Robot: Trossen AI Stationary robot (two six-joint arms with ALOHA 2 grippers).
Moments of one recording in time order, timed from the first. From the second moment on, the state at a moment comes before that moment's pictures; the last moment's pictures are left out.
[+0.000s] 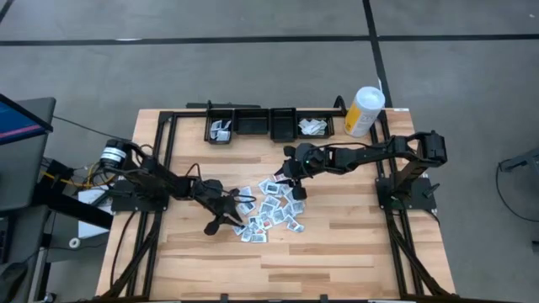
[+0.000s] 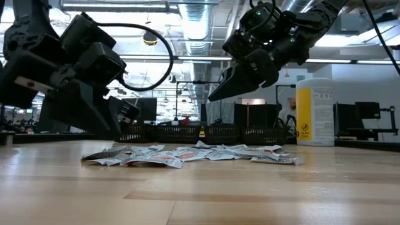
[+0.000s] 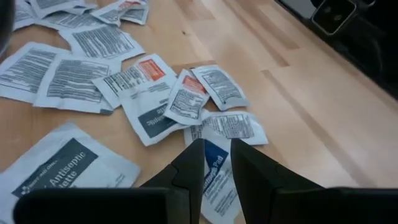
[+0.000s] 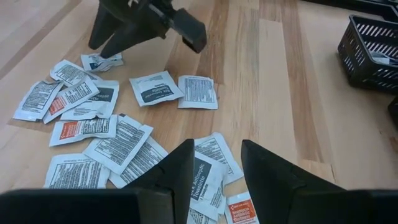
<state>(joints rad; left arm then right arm) -0.16 1.50 0.30 0.80 0.37 0.05 -0.12 1.64 0.83 0.22 -0.19 -0.27</state>
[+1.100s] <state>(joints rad) -0.16 1.67 0.32 0.92 0.37 0.07 -0.12 1.64 0.83 0.22 -0.19 -0.27</state>
